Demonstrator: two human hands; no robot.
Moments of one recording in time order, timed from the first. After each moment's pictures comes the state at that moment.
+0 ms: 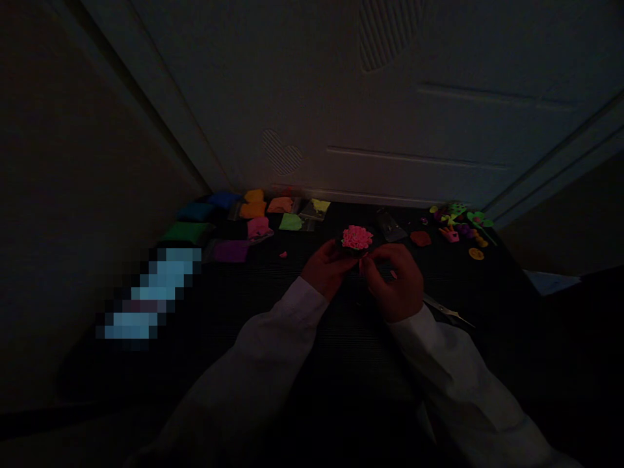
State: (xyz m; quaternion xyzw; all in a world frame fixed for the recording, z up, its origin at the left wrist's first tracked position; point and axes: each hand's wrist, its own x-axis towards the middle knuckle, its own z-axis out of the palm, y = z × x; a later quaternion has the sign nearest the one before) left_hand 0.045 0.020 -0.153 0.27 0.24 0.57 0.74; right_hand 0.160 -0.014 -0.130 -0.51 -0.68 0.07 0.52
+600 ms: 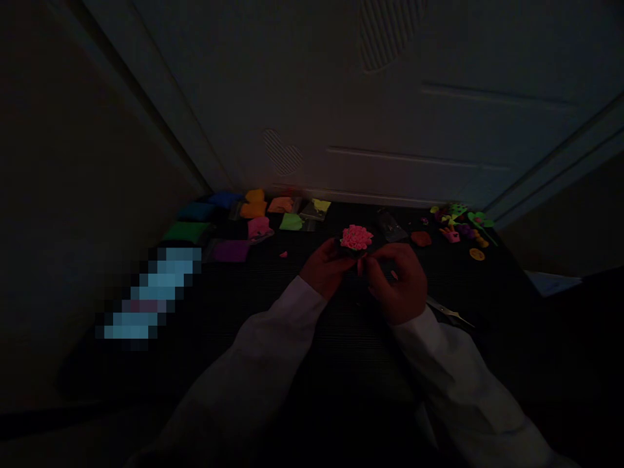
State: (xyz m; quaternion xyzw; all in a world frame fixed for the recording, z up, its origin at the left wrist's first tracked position) left_hand 0.042 0.020 -0.150 0.27 0.23 0.56 0.75; right_hand 0.164 -0.016 -0.128 -0.48 -0.69 0.05 0.54
